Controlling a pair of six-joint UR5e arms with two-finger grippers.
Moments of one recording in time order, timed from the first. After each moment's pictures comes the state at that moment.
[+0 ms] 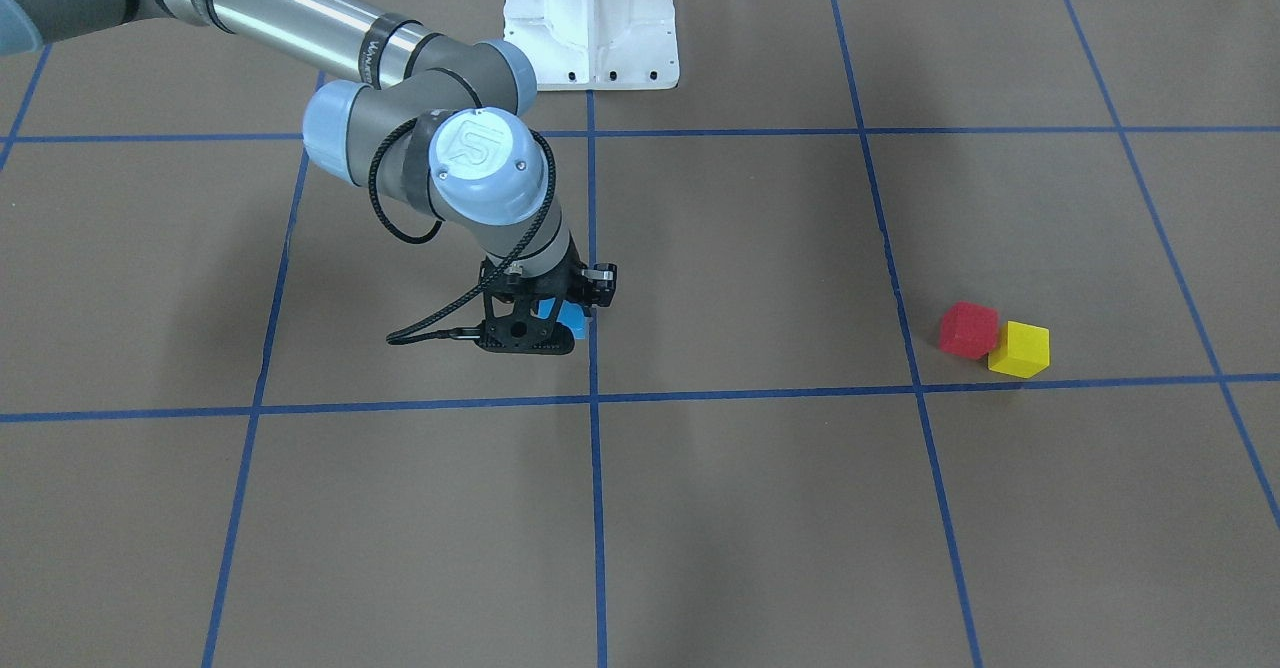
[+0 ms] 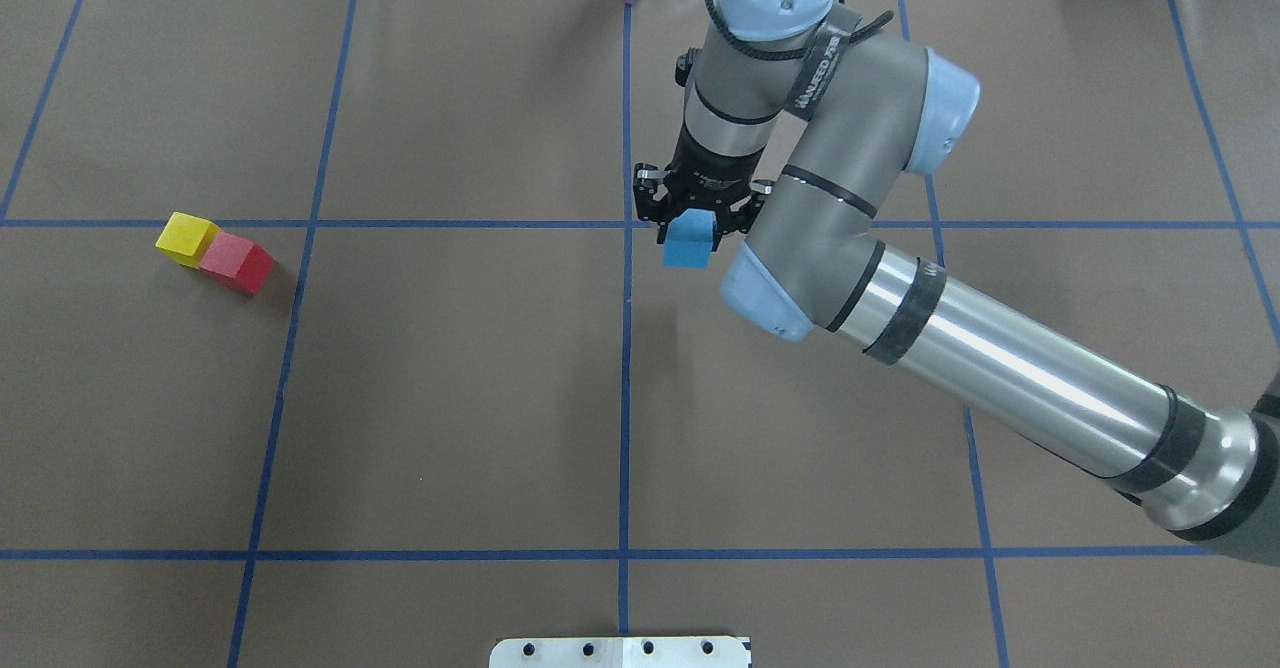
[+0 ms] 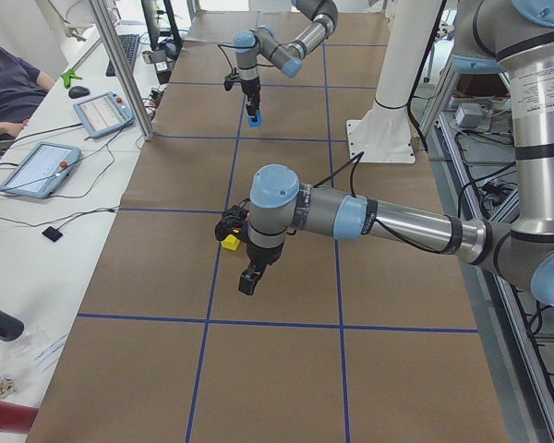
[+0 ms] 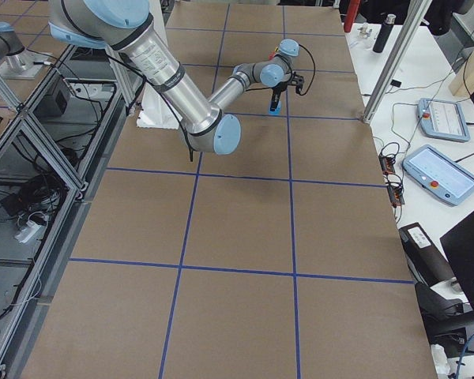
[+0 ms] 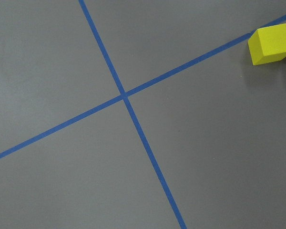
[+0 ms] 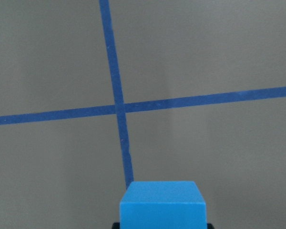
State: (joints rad) left arm -1.56 -1.38 -1.97 -1.57 -2.28 0.29; right arm 0.66 -0.66 1.30 -1.49 2.14 1.22
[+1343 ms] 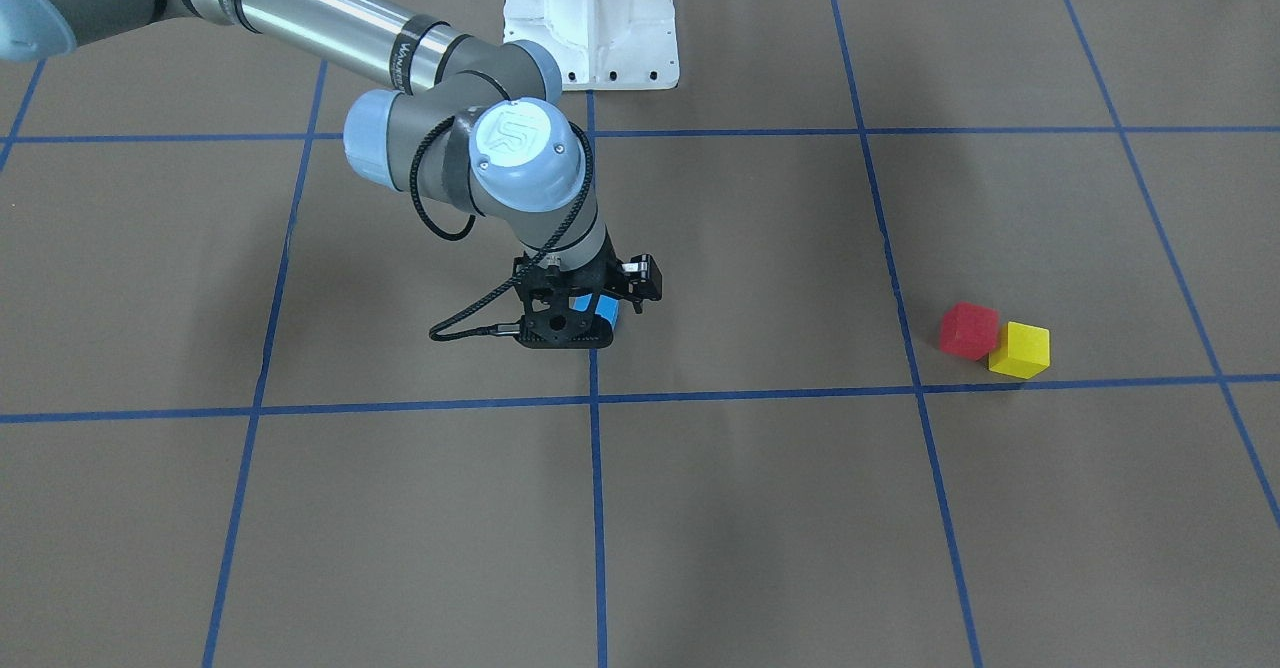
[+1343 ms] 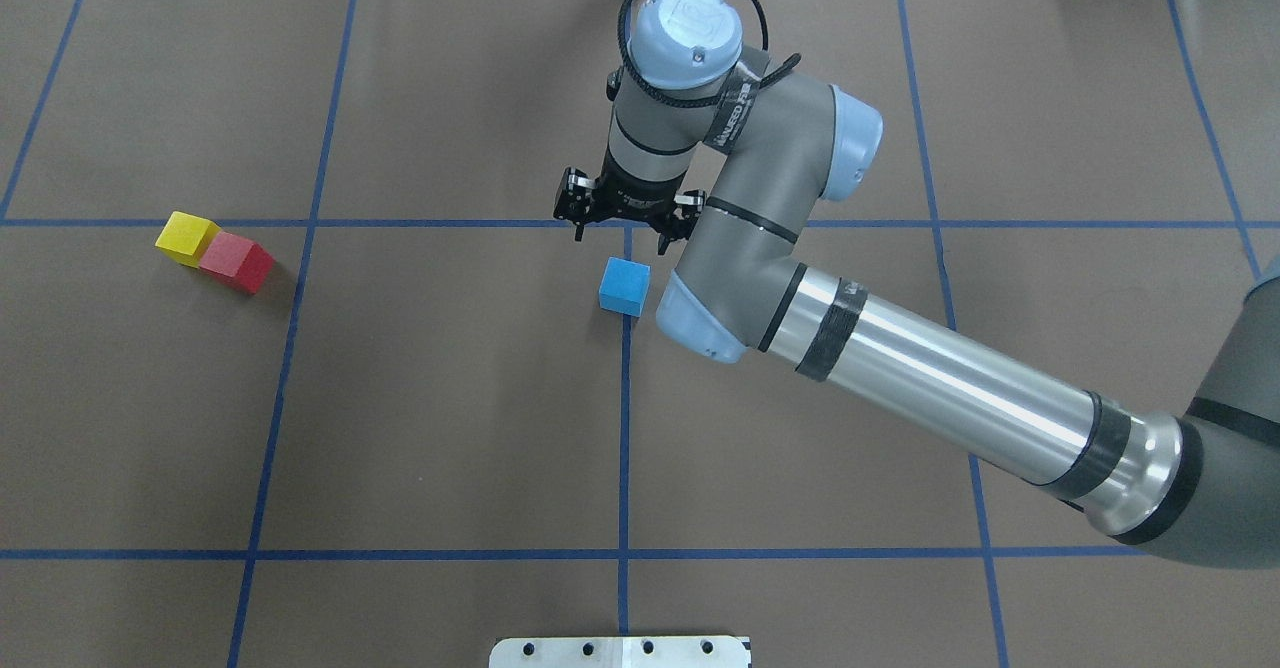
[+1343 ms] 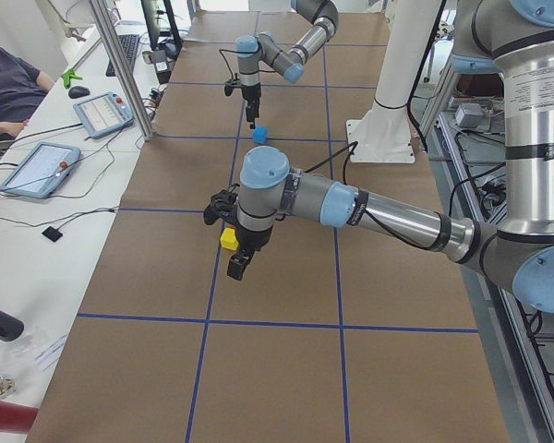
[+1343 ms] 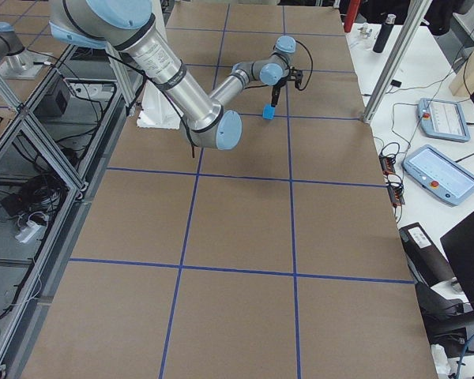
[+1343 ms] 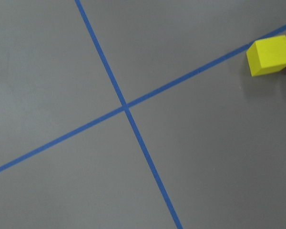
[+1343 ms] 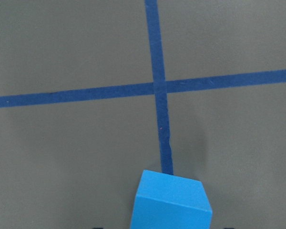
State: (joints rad) left arm -1.51 -1.46 -2.01 -1.56 -2.27 0.06; right arm 0.69 -0.66 1.34 -1.42 2.15 1.25
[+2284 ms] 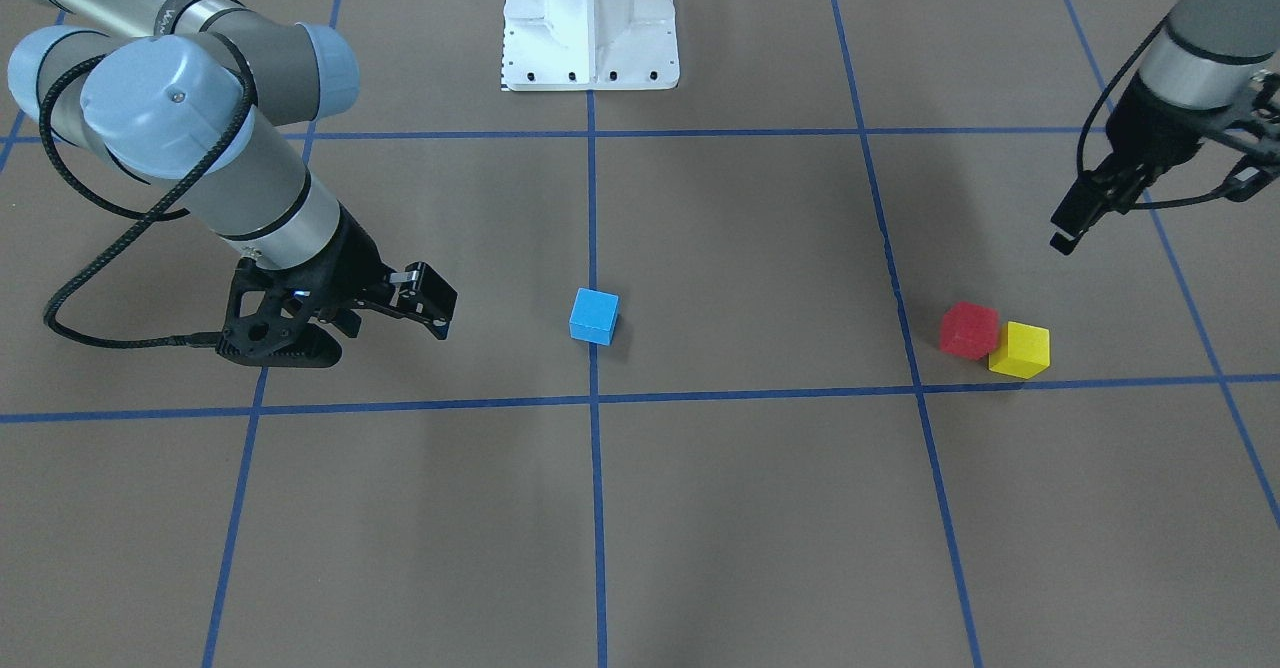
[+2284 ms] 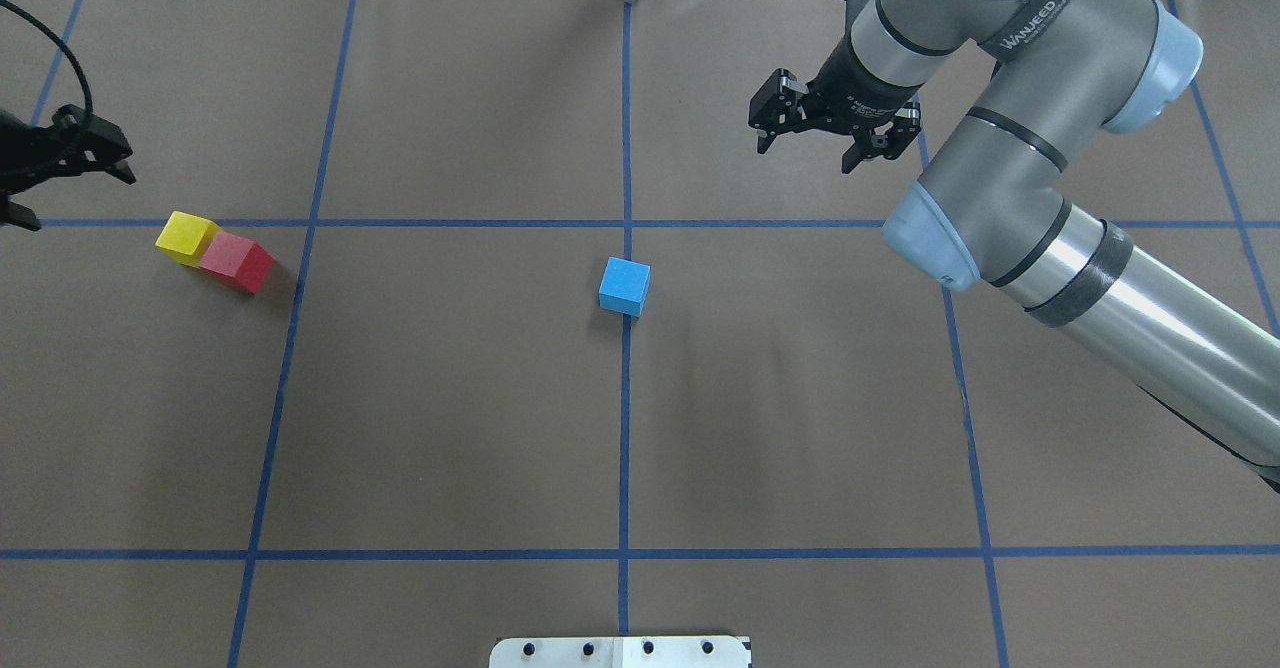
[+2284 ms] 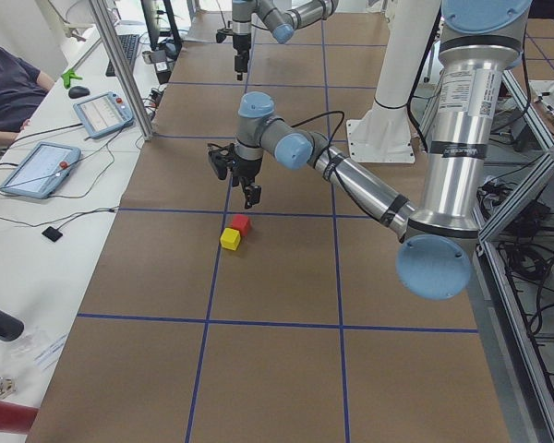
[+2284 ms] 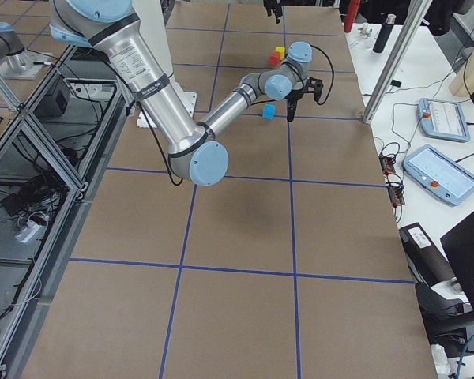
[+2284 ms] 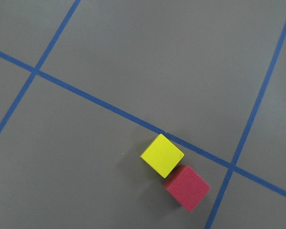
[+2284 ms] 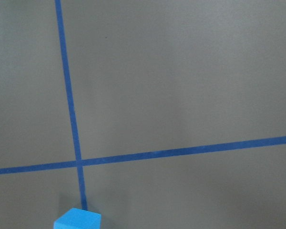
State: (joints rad) left arm -1.00 -1.71 -2.03 -1.59 -1.97 -1.38; right arm 0.89 -0.94 1.62 -1.47 2.20 1.12
